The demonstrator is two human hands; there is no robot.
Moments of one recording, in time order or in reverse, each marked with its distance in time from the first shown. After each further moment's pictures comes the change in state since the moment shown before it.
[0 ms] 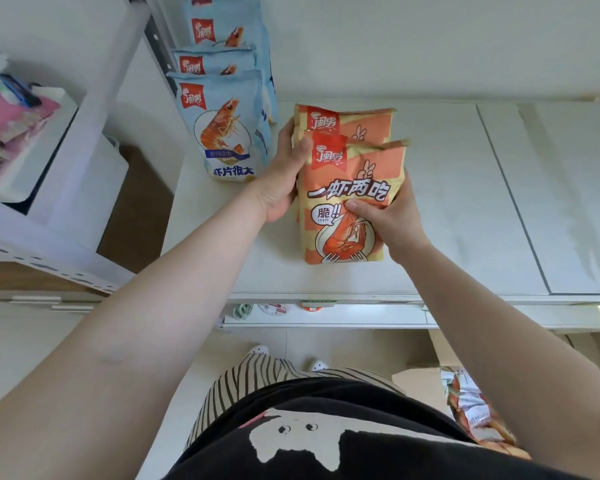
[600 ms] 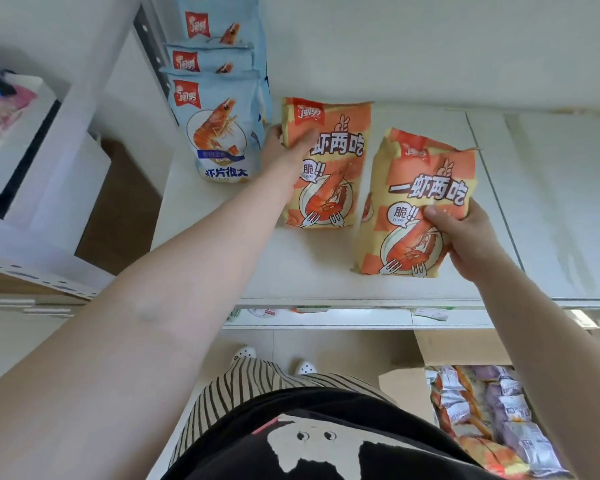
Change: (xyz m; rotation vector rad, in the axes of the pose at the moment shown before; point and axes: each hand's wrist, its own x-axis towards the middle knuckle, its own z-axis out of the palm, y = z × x) left_hand 0.045 -0.002 -0.004 0.100 0.497 -0.065; right_hand -0.012 -0.016 -0.094 -0.009 0.088 0.191
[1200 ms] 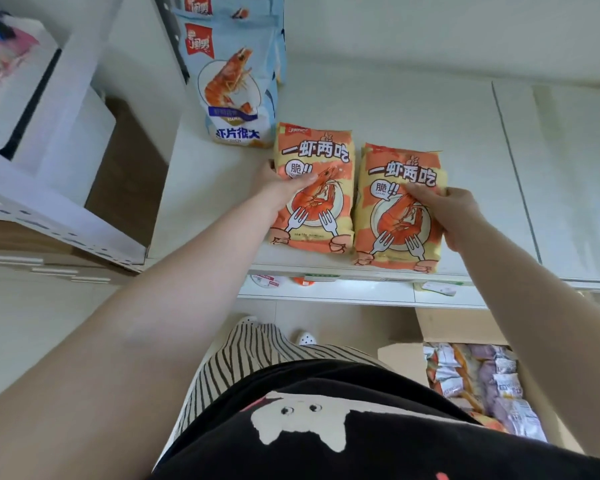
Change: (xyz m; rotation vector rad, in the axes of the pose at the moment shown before) left_hand -0.031 -0.075 -0.042 0.193 -0.002 -0.287; right_hand 0.010 0.009 0.037 -0.289 0.135 0.355
